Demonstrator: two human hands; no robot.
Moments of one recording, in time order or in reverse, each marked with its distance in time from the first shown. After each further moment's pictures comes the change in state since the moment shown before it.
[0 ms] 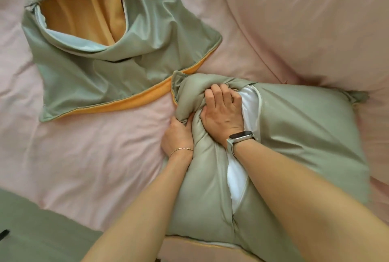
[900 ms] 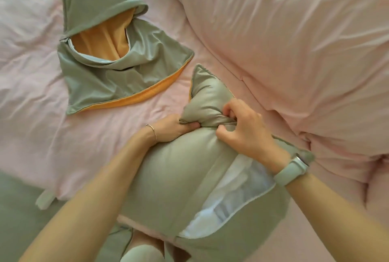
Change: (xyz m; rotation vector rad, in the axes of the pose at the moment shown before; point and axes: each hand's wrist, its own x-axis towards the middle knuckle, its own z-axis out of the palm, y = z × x) left_hand -0.074 -0.014 -0.104 0.056 -0.717 0.761; right_hand -0.059 -0.008 -0.225 0.520 -0.264 0.335
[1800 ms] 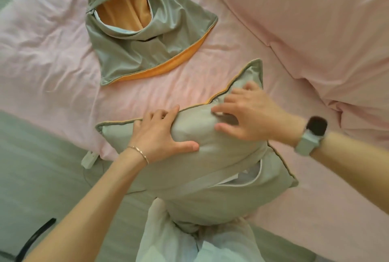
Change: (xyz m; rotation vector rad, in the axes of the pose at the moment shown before) left_hand -0.123 -0.016 0.001 0.667 0.182 -0.330; right_hand -0.007 -0.029 0.014 -0.356 -0.279 -0.563
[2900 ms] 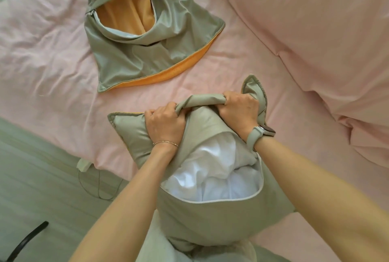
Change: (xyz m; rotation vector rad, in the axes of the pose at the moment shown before) left_hand 0.096 0.002 0.053 -0.132 0.752 -0.106; right_hand 0.055 0.019 0.076 0.099 0.245 0.680
